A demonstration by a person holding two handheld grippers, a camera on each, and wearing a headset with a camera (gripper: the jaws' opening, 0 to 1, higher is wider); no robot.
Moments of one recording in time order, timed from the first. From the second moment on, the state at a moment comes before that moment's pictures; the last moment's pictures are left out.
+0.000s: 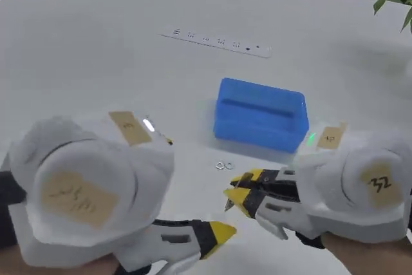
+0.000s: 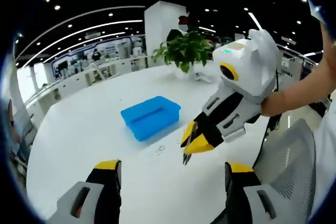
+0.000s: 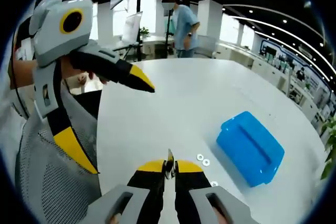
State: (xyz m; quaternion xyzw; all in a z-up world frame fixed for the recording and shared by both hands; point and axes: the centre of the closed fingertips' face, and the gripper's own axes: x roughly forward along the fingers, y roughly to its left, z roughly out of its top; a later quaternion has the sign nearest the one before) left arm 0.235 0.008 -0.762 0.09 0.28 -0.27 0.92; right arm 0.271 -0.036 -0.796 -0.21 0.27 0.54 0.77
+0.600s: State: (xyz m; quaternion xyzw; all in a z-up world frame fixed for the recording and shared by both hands) left arm 0.213 0.058 -0.783 0.08 0.29 -0.16 0.94; right arm 0.337 -0.017 -0.801 -0.17 0.27 0.49 0.81
